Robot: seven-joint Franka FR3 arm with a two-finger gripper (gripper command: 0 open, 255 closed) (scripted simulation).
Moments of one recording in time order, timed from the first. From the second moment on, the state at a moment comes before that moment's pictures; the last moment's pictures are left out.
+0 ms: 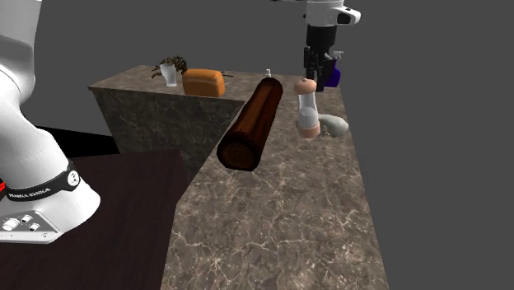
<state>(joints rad) 0.26 0.58 -0.04 -1.32 0.05 1.95 0.12</state>
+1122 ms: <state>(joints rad) 0.26 0.64 -0.04 -1.44 0.05 2.14 0.11</state>
